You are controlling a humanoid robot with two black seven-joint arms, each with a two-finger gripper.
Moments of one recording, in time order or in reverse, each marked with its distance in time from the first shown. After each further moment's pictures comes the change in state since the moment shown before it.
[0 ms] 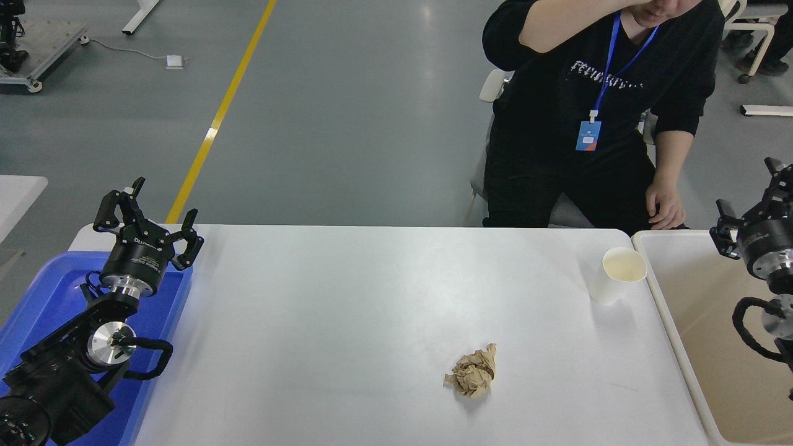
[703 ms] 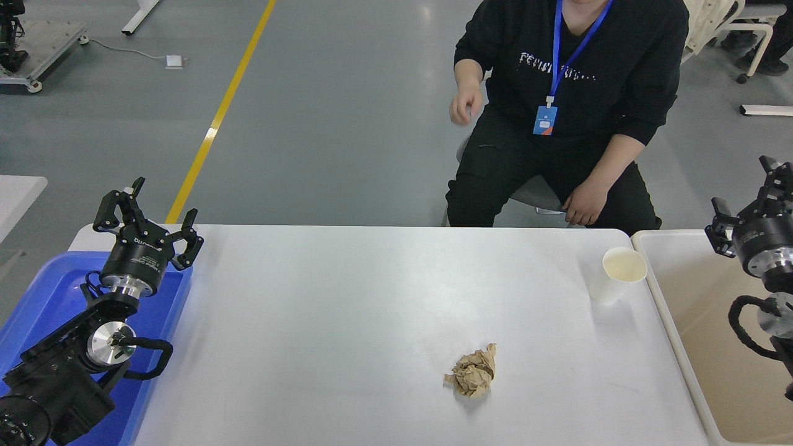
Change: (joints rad) left arm 0.000 0.000 0.000 0.000 0.000 0.000 0.000; right arm 0.004 0.005 -0.003 0.002 -0.001 0.000 0.000
